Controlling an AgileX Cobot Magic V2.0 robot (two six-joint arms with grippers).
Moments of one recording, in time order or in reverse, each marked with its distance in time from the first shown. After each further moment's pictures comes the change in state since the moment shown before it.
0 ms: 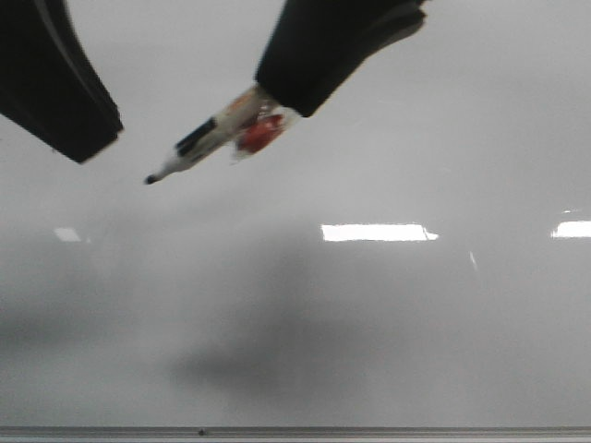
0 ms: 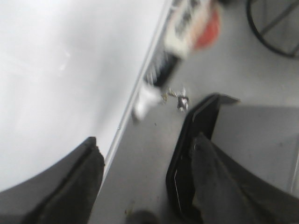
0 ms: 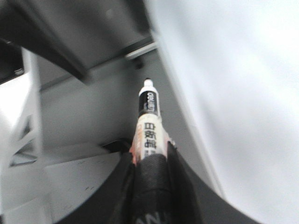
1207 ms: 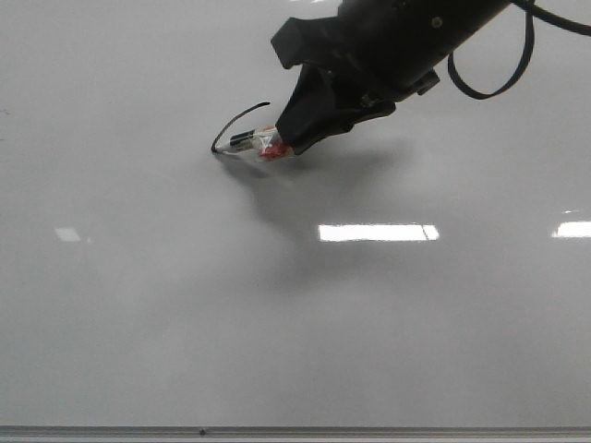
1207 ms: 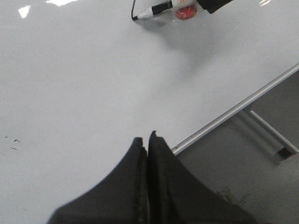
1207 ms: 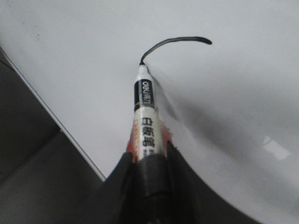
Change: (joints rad) left arm 0.366 -0.667 0.549 -0.244 -0.265 -0.004; right arm -0.045 0.188 0.067 0.192 -0.472 -0.008
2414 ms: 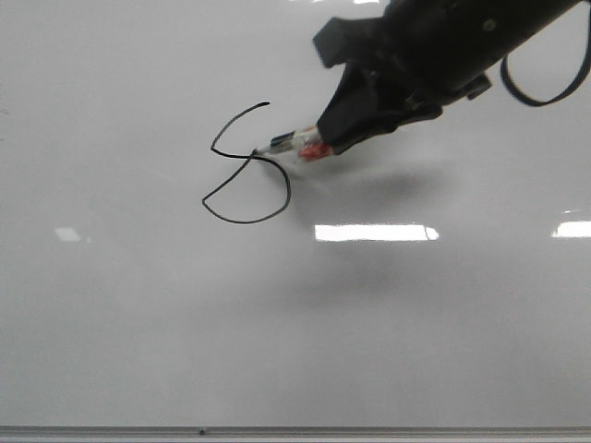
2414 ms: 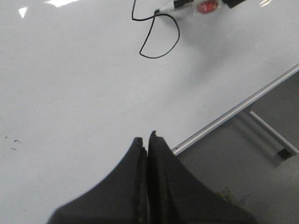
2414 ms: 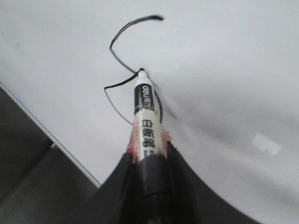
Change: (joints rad) left arm 0.000 0.000 0.000 -0.002 0.000 0.000; right arm -0.051 -0.113 0.114 0.048 -0.065 0.002
